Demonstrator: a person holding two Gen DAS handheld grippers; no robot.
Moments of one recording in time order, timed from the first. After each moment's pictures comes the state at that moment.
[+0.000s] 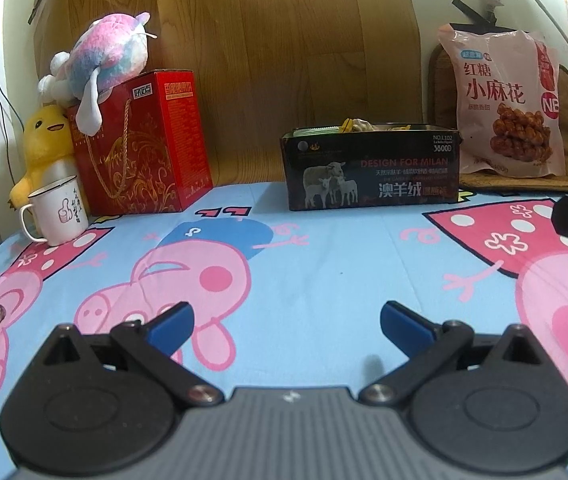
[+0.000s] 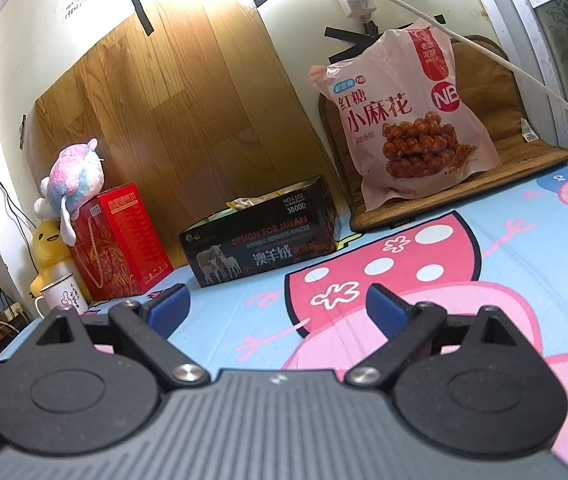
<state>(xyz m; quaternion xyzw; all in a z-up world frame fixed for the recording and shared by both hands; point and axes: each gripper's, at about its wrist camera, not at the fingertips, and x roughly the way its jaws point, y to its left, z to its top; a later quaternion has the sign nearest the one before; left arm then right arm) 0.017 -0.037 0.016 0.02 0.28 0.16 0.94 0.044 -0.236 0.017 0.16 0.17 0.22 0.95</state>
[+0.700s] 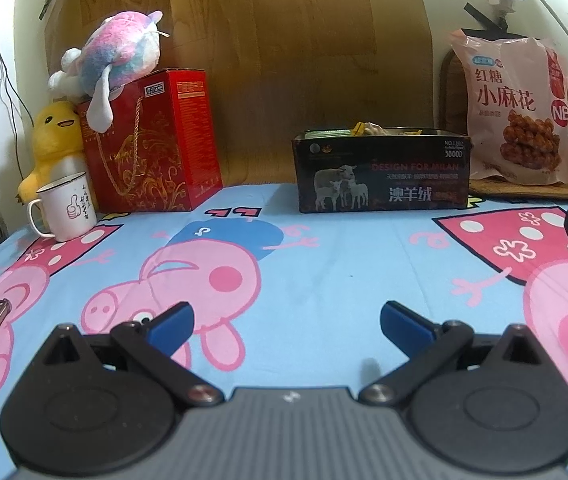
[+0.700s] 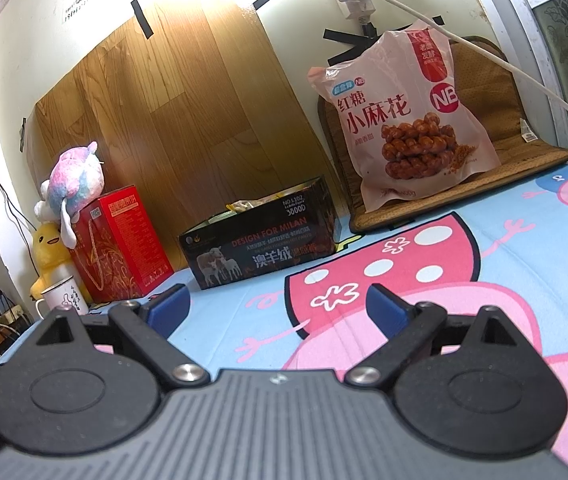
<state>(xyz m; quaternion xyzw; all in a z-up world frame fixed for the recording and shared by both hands) 0.016 -0.034 0.017 0.01 0.28 0.18 0.94 0.044 -0.237 0.017 0.16 0.17 0.22 0.95</state>
